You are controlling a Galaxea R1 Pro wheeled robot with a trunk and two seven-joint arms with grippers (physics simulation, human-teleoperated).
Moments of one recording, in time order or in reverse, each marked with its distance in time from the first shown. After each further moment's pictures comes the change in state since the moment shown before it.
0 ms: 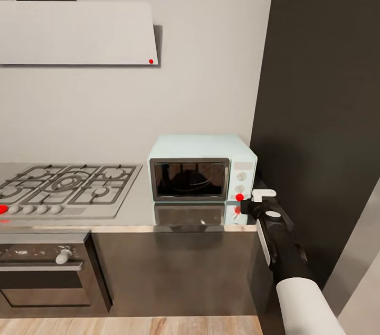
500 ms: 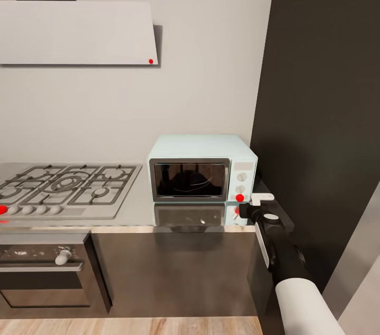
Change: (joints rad) left arm 0.000 0.000 0.000 0.000 0.000 -0.001 0.000; right arm 0.000 -0.001 0.000 0.047 0.006 -0.001 -0.003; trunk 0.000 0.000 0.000
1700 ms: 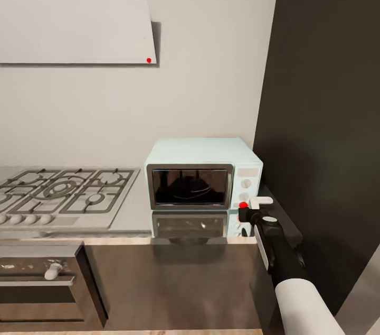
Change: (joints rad) left arm 0.000 0.000 0.000 0.000 0.000 -0.001 0.001; right arm 0.000 -0.003 0.000 0.044 0.003 -0.002 -0.003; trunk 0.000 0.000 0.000
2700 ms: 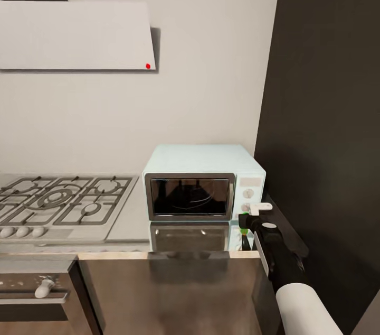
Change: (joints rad) left arm 0.000 0.000 0.000 0.000 0.000 0.000 0.000; right arm 0.018 -0.005 -0.004 0.047 0.005 -0.031 -0.002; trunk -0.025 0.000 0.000
